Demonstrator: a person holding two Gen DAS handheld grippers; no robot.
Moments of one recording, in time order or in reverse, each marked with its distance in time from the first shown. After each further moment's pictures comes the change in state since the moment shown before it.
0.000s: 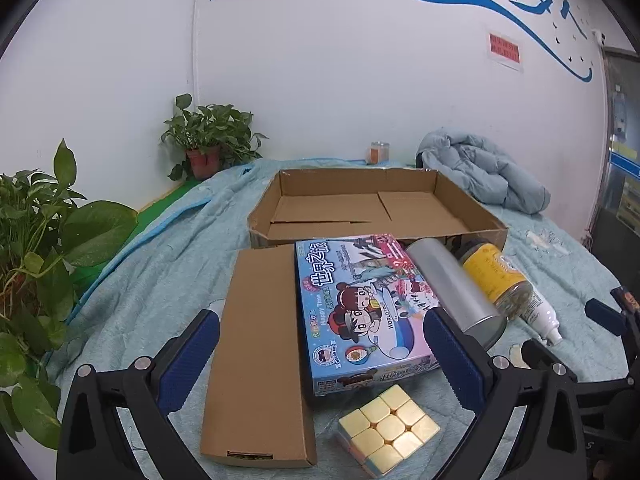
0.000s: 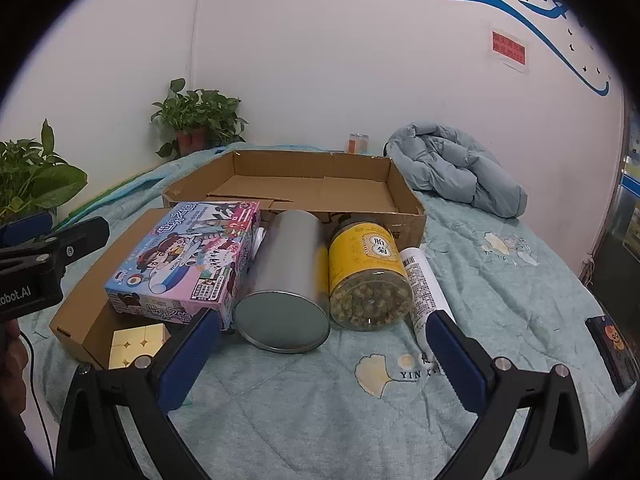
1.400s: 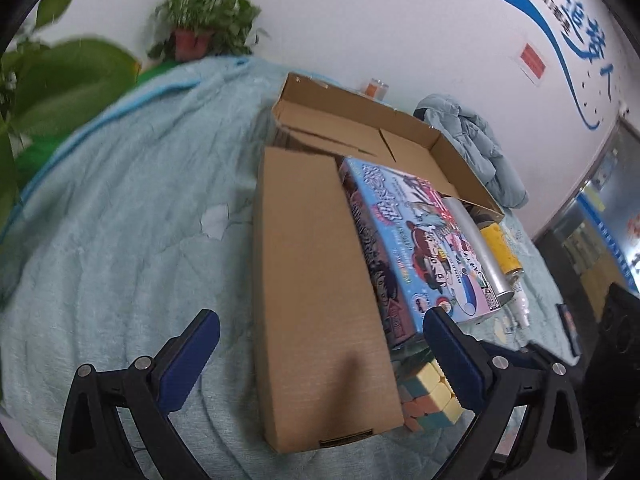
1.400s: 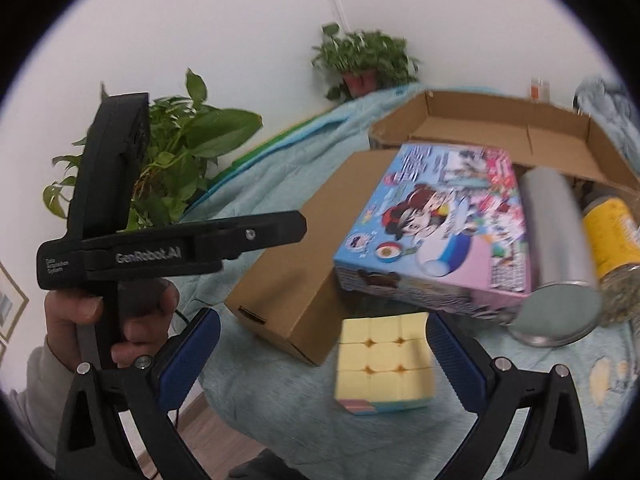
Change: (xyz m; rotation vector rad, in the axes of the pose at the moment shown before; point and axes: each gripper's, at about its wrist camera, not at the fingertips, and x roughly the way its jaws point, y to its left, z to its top) left arm 0.087 0.136 -0.034 -0.280 0.327 -0.322; right arm 0.028 0.114 0.011 -0.052 0.260 0.655
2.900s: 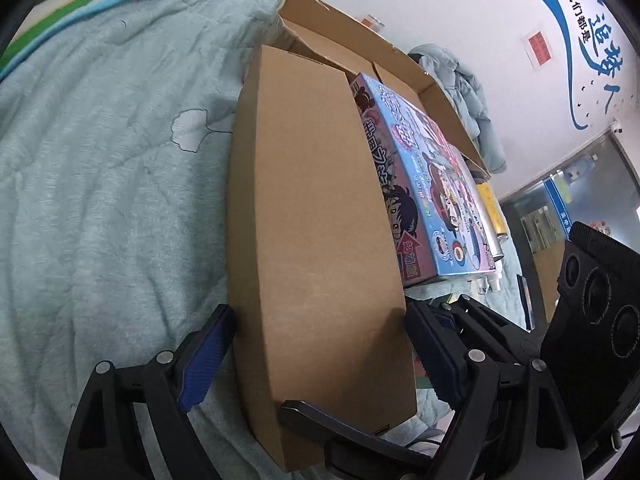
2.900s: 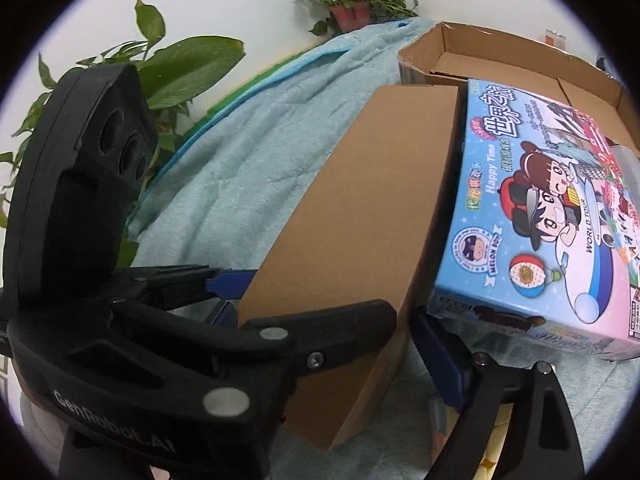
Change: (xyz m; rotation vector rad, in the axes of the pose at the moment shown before) left arm 0.040 0.035 -0.008 -0.093 0.254 -0.153; right arm 0.103 0.043 0.026 0.040 0.222 -0.061
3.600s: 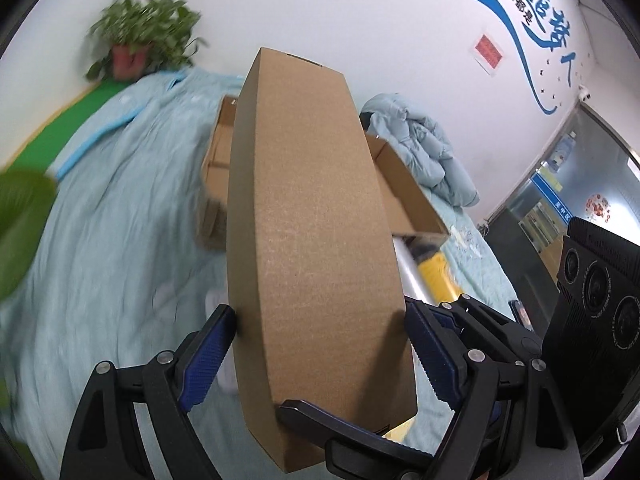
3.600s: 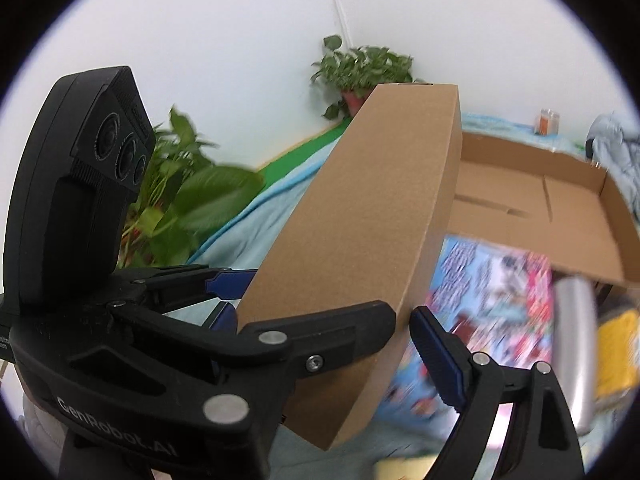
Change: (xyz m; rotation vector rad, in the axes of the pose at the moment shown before) left arm -0.073 -0.105 0.087 0.226 -0.203 0.033; right arm -0.077 -0.011 0.071 -0.071 -0.268 -0.015
